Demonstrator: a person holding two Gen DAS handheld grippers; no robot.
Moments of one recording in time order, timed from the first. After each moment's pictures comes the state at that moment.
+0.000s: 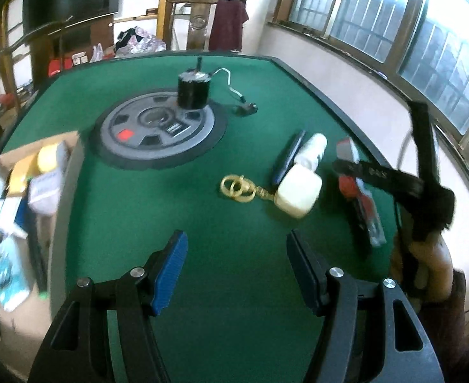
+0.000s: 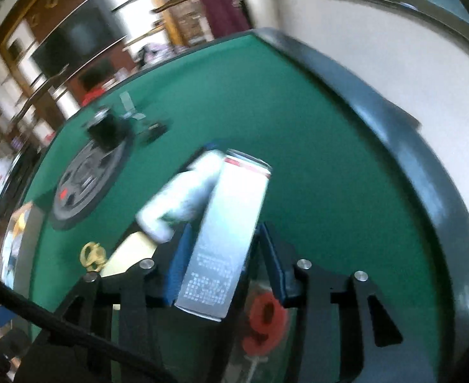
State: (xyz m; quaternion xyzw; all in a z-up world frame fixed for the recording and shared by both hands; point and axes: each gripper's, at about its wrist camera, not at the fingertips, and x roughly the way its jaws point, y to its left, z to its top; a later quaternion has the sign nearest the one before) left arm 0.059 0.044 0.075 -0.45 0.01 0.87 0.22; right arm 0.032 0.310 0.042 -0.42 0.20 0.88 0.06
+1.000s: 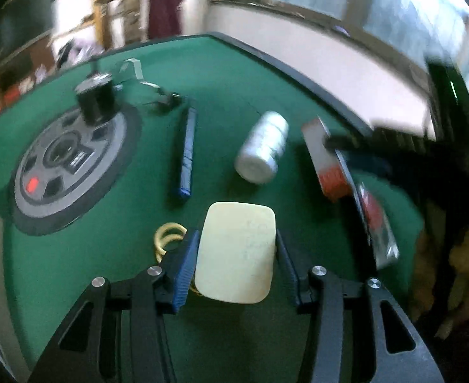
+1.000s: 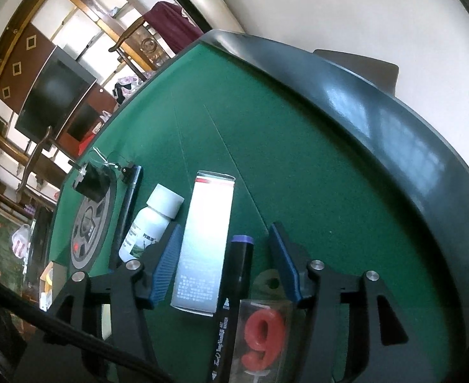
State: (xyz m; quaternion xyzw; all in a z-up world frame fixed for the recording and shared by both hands) left arm 0.009 0.125 0.042 -0.46 0.07 0.83 0.29; right arm 0.045 0.358 0.034 -0.40 0.33 0.85 0.07
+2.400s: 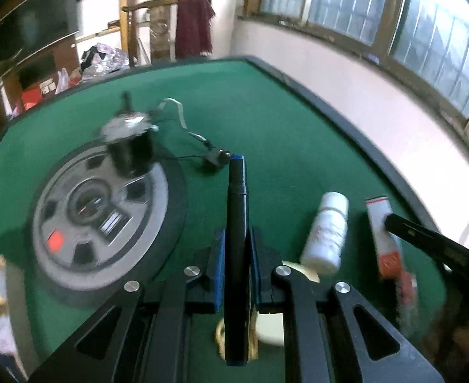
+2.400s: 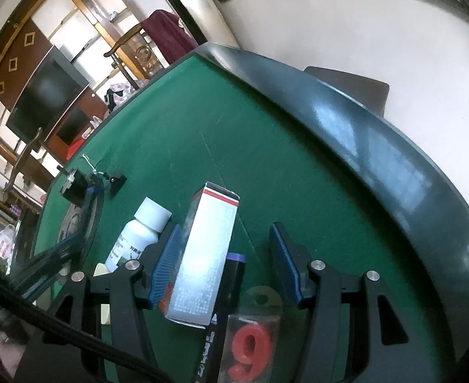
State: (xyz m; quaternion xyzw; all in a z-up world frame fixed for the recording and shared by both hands) left arm -0.029 0.113 0.069 -0.43 0.06 0.86 0.26; right arm 0.045 0.368 0.044 -0.38 0.29 0.87 0.11
